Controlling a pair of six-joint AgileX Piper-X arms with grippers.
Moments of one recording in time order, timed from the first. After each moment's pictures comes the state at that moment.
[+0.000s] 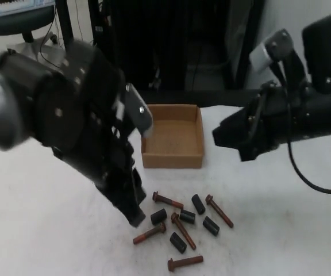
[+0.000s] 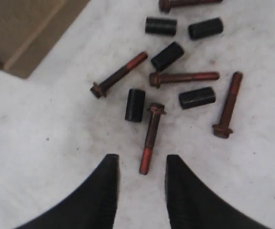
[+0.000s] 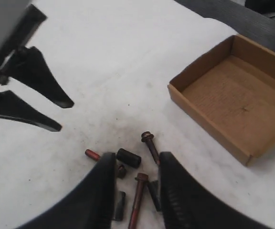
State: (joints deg) left arm -30.7 81.9 -56.1 43.2 11.0 25.2; right arm 21.9 72.8 -53.5 27.5 -29.5 -11.1
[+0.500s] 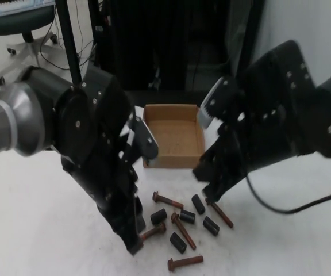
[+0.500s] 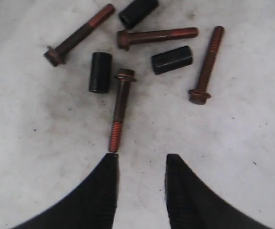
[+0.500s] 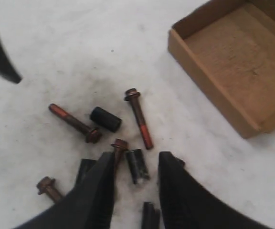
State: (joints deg) left arm -34.2 85.0 -56.2 48.2 14.6 32.7; right arm 30.8 82.7 -55.0 28.8 -16.1 -17.6
